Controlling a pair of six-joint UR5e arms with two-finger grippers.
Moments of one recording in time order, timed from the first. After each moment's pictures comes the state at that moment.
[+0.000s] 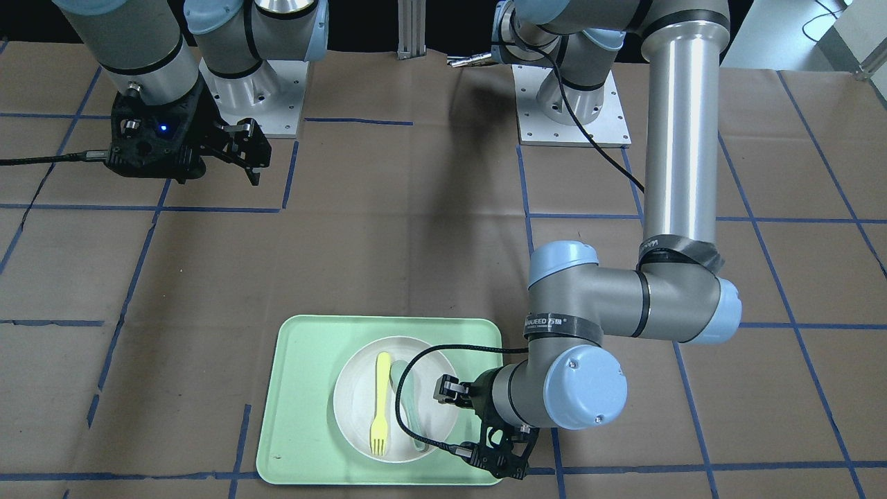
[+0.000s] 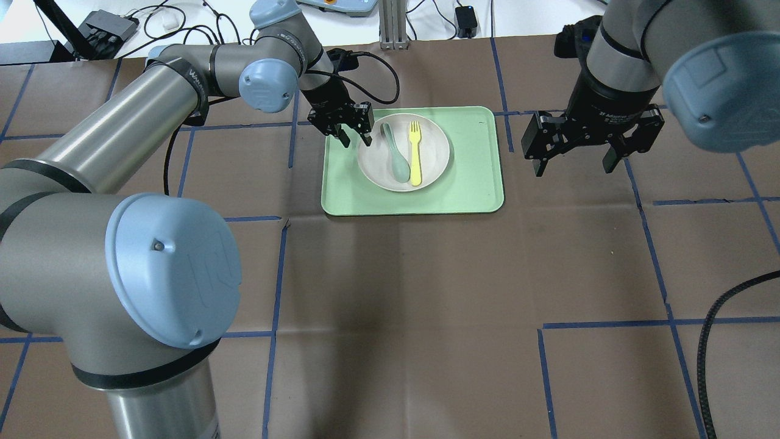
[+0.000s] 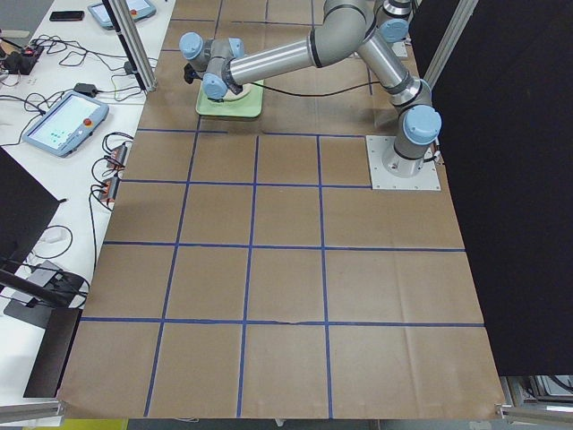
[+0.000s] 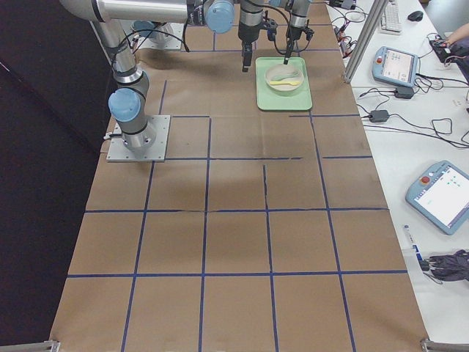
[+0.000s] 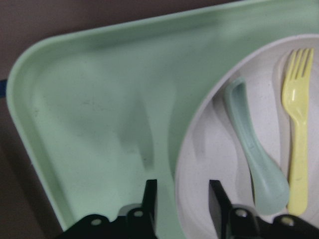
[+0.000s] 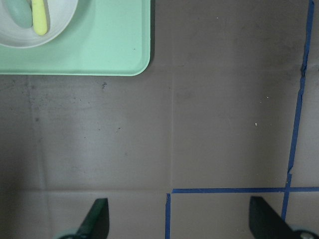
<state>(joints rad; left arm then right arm) -1.67 -2.32 -1.19 -1.33 1.26 0.17 1.58 -1.58 1.65 -1.58 -1.58 0.01</state>
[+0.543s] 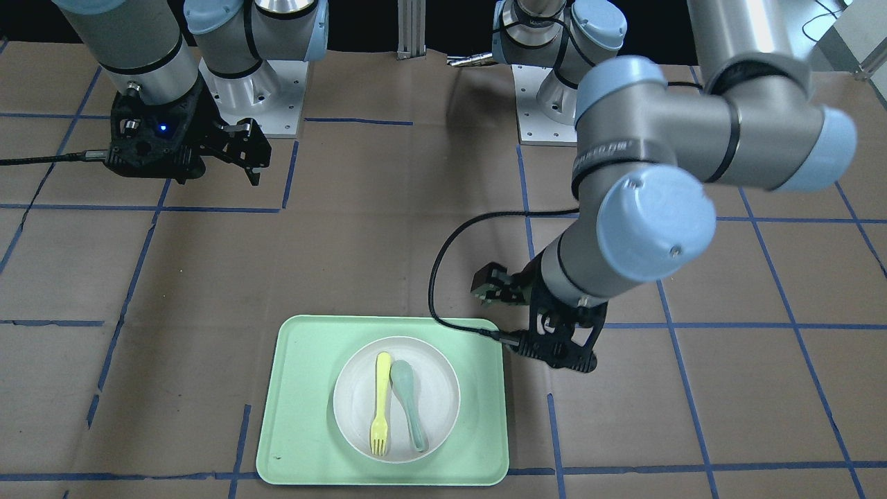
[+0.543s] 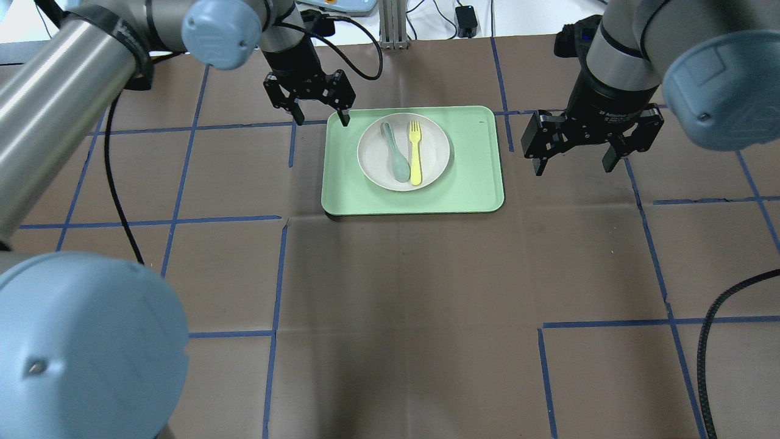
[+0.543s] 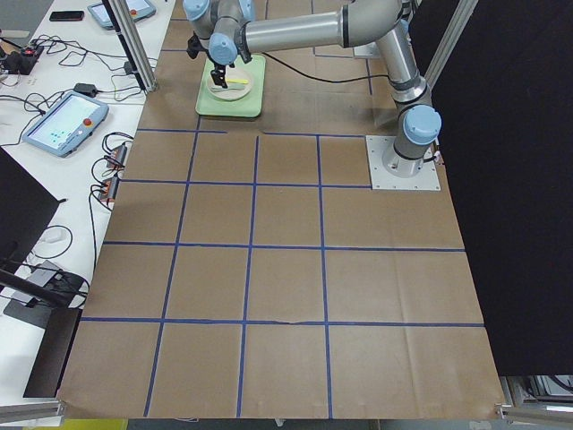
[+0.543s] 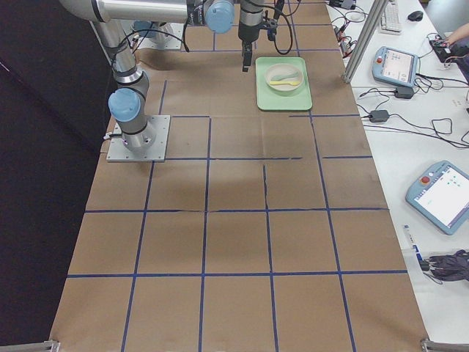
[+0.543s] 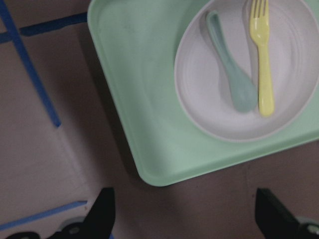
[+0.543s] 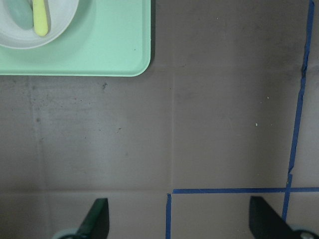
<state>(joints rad) -1.66 -2.00 -1.21 -1.68 1.46 0.17 1.58 -1.58 1.65 -1.58 -1.58 0.01</state>
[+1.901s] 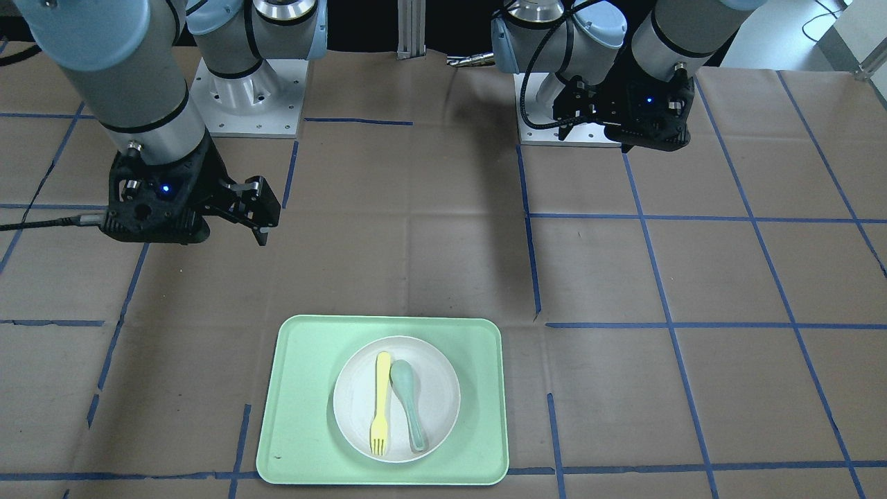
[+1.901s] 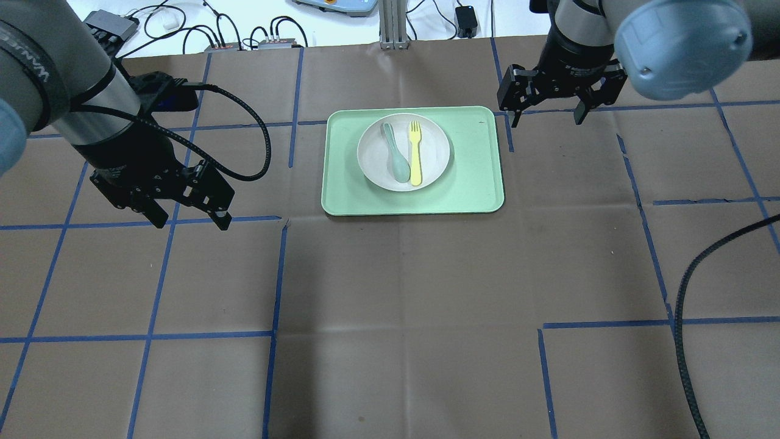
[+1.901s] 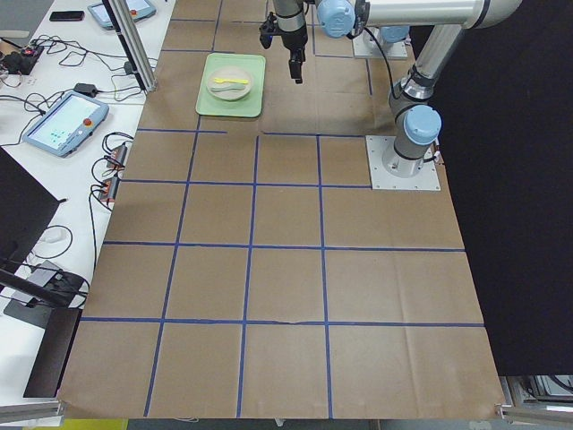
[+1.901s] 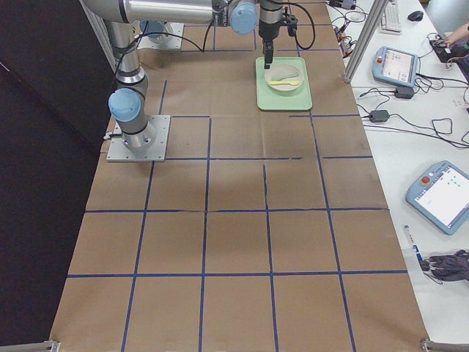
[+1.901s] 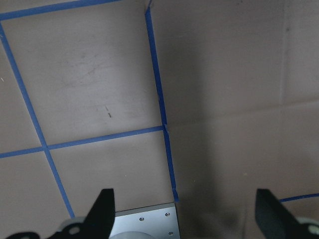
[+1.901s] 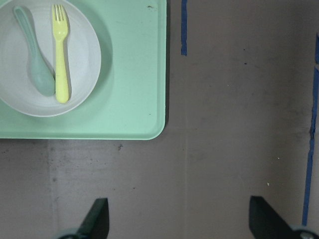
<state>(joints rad) -1.48 -1.46 -1.69 -1.75 1.52 0.22 1.63 -1.39 1.49 -1.70 -1.57 0.06</state>
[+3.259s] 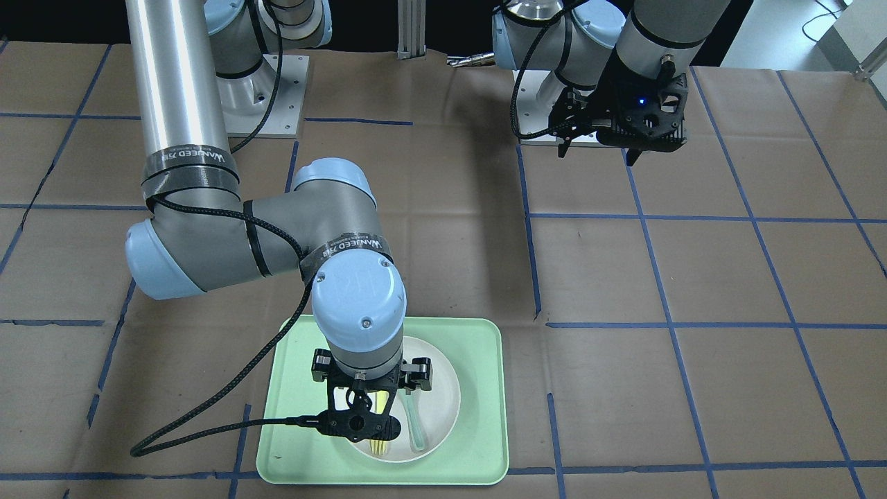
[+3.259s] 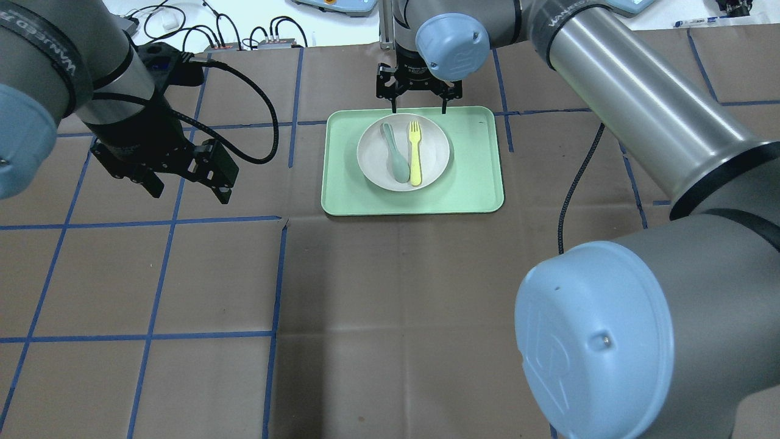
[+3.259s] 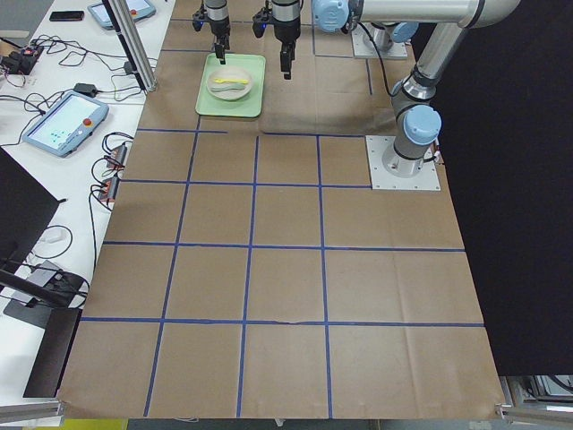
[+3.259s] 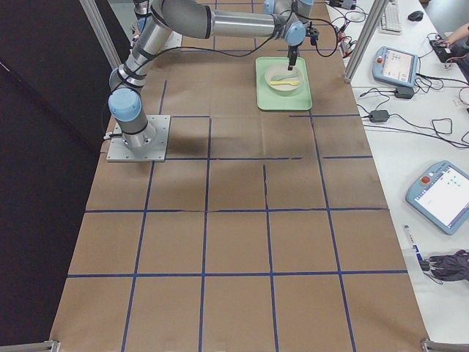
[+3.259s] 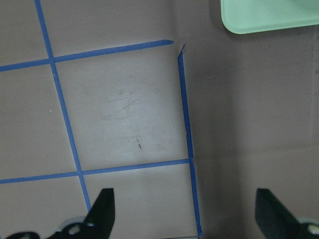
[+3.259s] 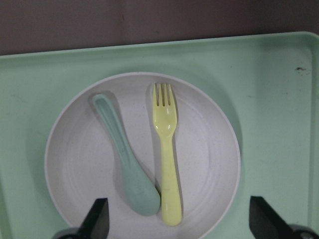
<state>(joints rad) -1.55 -1.49 -1.68 -1.64 1.57 0.15 1.85 -0.85 1.09 -1.80 -1.59 0.38</state>
